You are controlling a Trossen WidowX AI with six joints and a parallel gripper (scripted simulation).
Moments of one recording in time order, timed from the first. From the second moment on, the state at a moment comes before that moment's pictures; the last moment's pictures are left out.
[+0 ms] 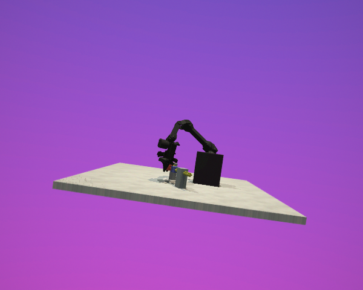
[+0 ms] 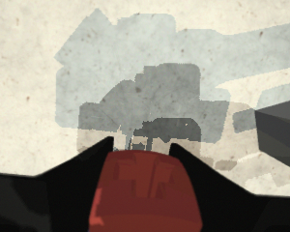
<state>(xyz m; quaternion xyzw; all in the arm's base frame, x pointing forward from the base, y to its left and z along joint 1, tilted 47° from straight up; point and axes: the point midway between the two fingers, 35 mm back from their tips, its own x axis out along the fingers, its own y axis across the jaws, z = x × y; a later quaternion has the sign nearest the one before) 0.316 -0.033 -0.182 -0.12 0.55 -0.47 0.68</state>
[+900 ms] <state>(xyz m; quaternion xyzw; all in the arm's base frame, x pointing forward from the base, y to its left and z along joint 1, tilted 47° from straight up) 0.301 -0.043 -0.170 0.03 0.44 -0.60 0.67</state>
